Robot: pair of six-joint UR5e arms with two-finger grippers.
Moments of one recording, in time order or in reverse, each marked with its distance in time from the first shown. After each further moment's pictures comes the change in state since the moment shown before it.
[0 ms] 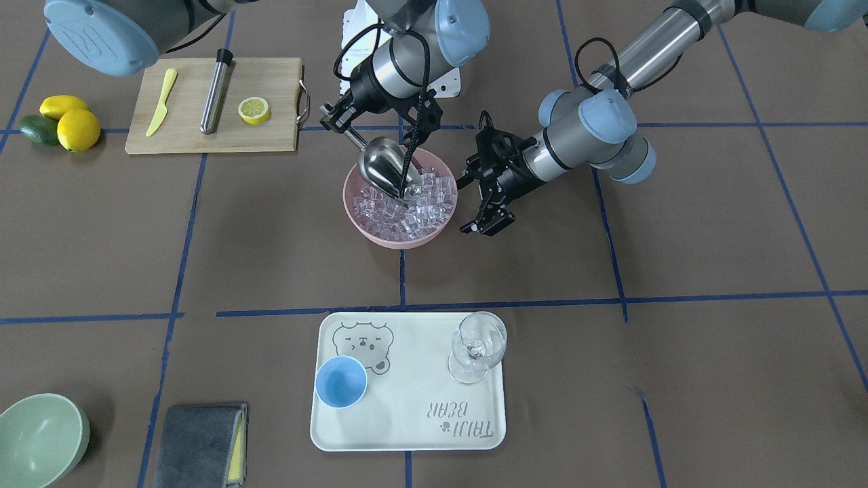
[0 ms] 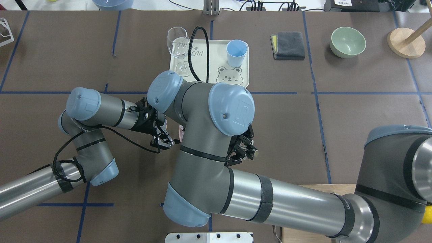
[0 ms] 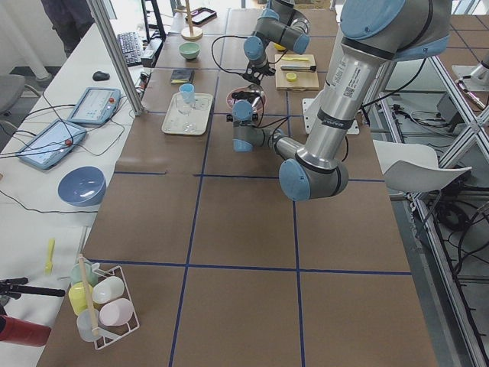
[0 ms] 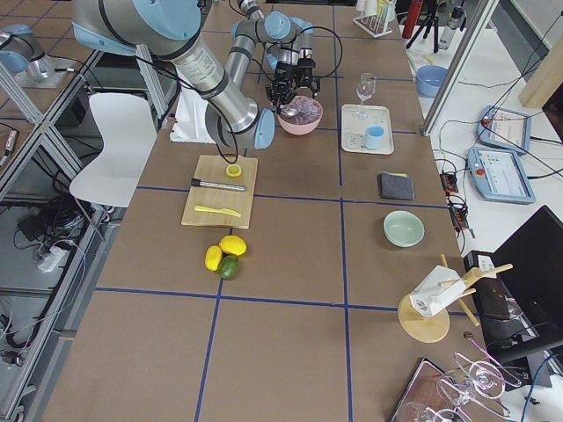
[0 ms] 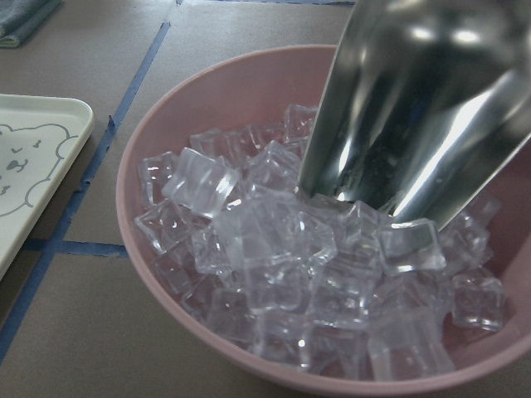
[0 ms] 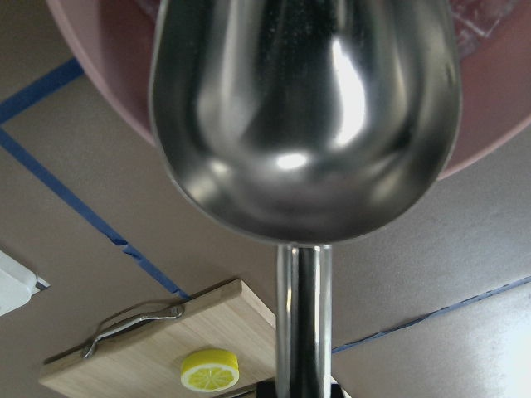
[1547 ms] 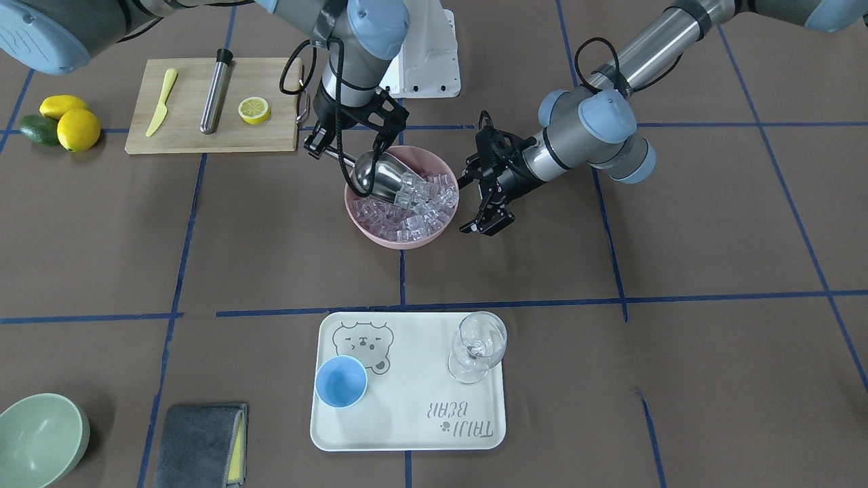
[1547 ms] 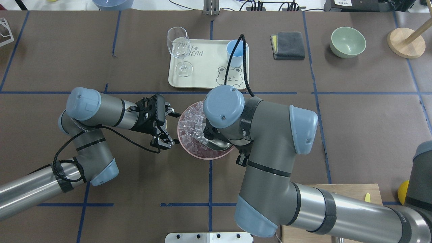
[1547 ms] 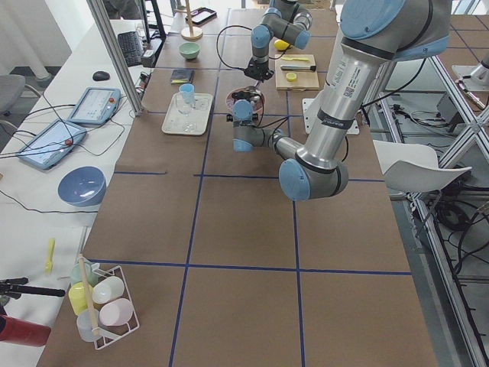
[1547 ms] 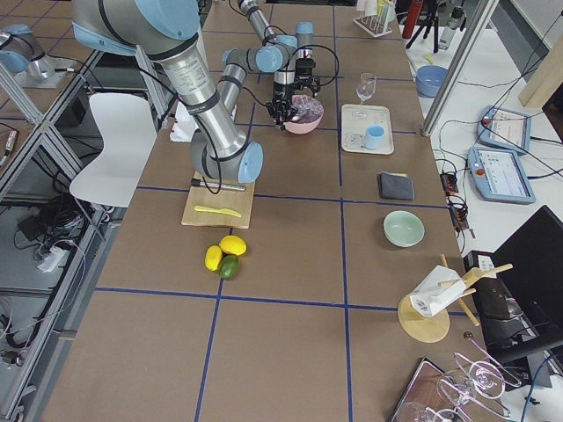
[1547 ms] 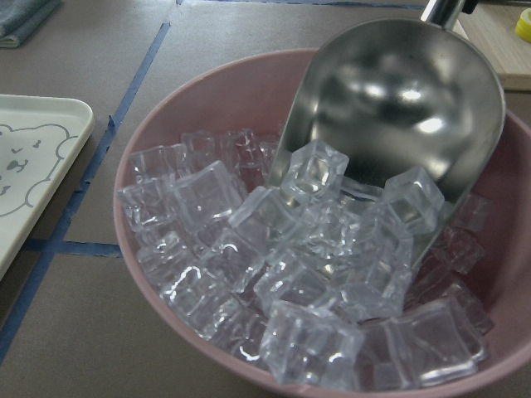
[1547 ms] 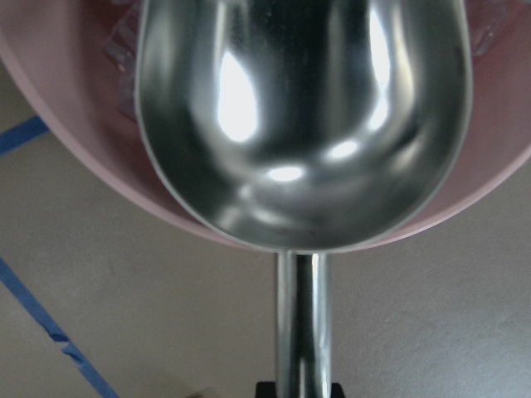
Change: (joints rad) left arm 0.000 0.000 0.000 0.000 0.000 0.000; right arm 0.013 -0.275 0.243 0.376 -0.012 0.041
